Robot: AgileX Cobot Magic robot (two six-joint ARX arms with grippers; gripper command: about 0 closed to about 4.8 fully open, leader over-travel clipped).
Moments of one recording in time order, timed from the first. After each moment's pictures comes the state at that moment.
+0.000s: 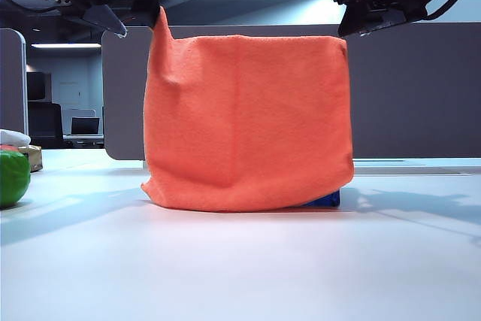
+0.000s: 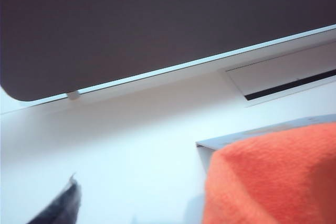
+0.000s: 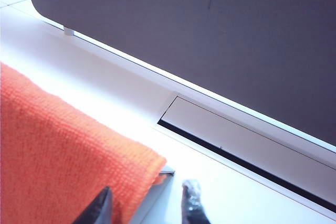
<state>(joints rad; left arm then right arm) -0.39 1.41 1.10 0.03 -0.10 0.08 0.34 1.32 0.91 0.20 -0.03 -0.21</state>
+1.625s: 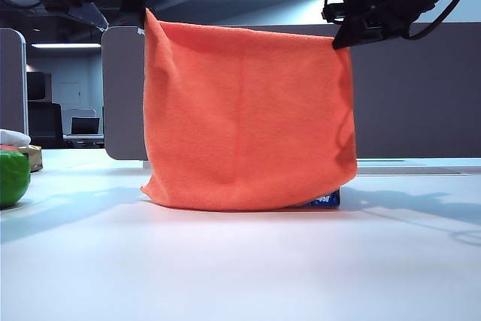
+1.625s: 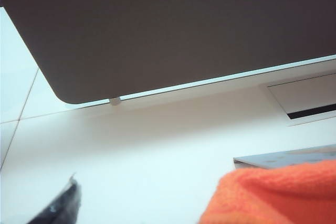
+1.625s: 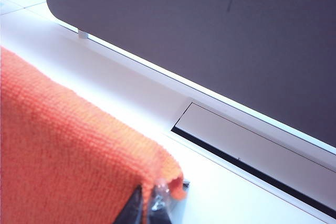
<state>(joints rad) -0.36 1.41 1.10 0.07 -0.20 0.08 0.33 1.41 0.91 0.30 -0.08 -0.21</state>
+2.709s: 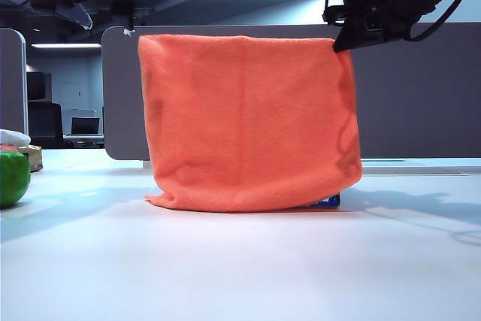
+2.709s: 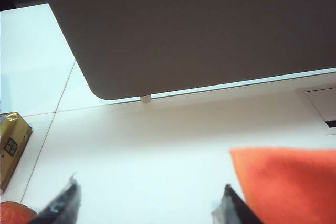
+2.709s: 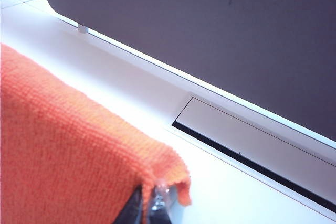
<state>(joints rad) -0.35 1.41 1.10 0.08 -0.29 0.08 0.33 1.41 0.91 0.28 -0.08 -0.21</state>
